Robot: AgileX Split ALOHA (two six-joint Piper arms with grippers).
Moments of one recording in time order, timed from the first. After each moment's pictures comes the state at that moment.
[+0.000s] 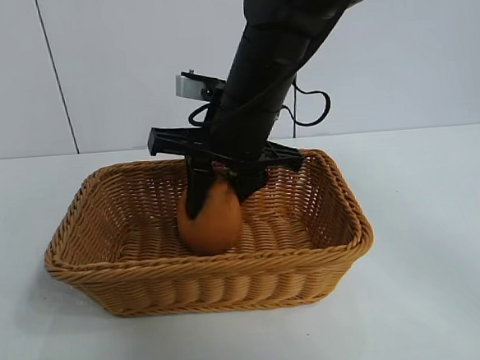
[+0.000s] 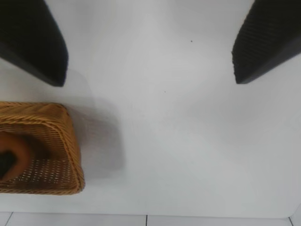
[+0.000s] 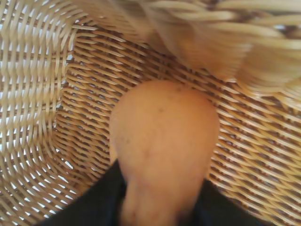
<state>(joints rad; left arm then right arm) -0.03 0.00 -0.50 0.00 1.07 -0.04 0.59 2.20 -1.66 0.35 0.86 -0.02</state>
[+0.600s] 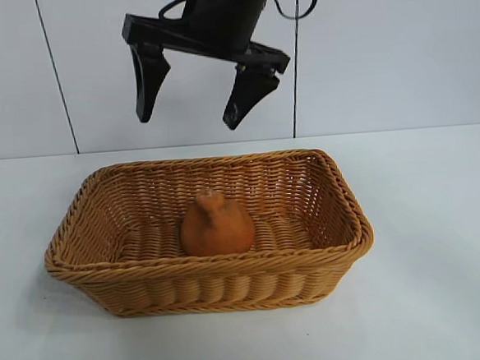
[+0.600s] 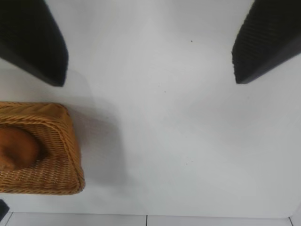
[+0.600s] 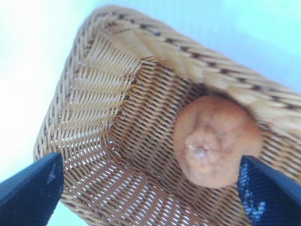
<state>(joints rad) -0.03 0.00 -0.50 0.00 1.07 -0.04 0.59 2.18 -2.09 0.19 1.20 0.03</state>
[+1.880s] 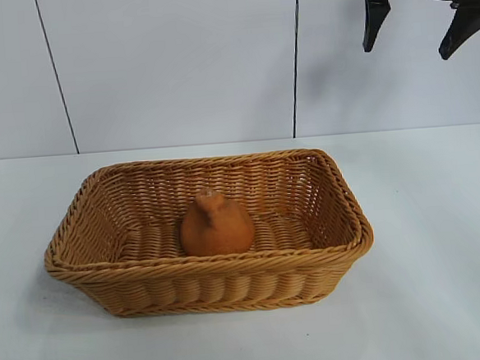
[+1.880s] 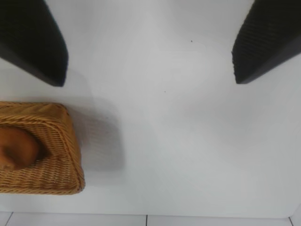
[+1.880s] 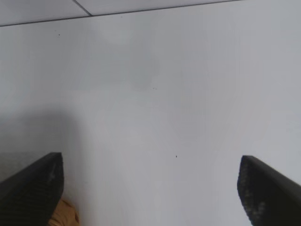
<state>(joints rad) -0.03 0.00 -0.50 0.00 1.07 -0.04 0.10 2.16 -2.13 0.06 1.21 0.08</state>
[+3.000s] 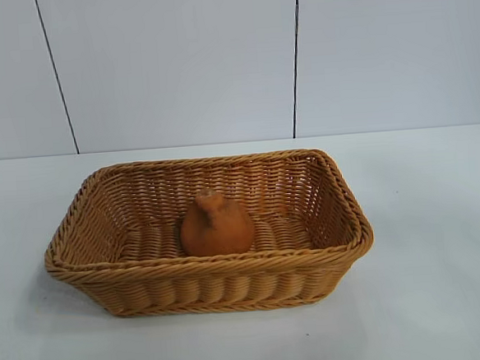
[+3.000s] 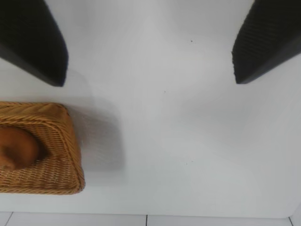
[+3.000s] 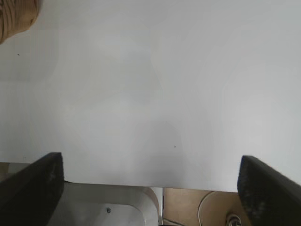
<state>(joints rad) -0.03 0.00 -0.50 0.00 1.07 -0.04 0.10 0.92 -0.64 0.06 1.06 0.01</state>
